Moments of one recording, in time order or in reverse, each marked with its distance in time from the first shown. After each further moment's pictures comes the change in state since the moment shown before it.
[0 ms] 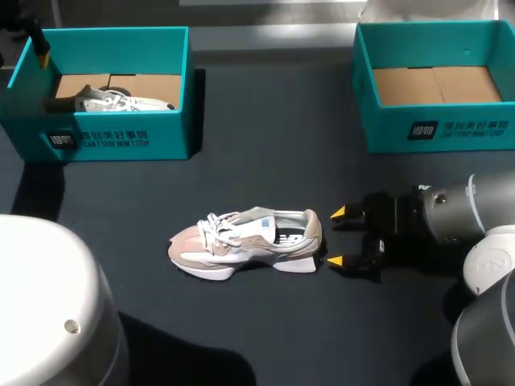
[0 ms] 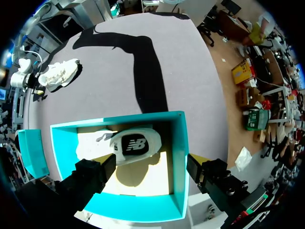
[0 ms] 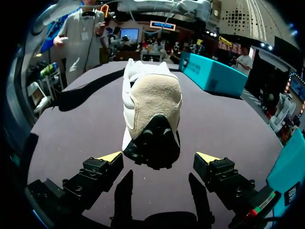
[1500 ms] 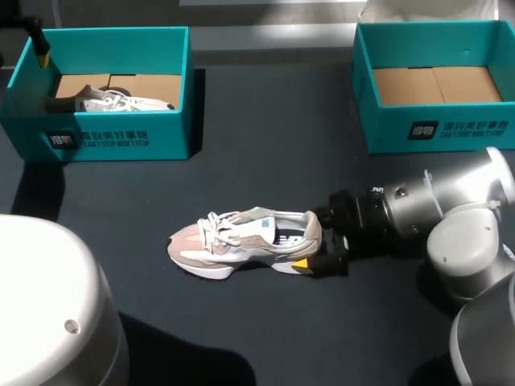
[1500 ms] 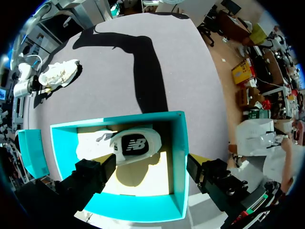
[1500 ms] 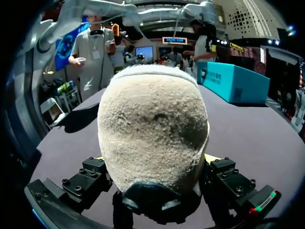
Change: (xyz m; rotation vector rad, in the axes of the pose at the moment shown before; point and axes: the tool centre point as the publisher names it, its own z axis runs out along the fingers) left arm 0.000 0.000 0.000 0.000 0.000 0.000; right arm 0.019 0.039 0.068 -0.172 0.222 0.048
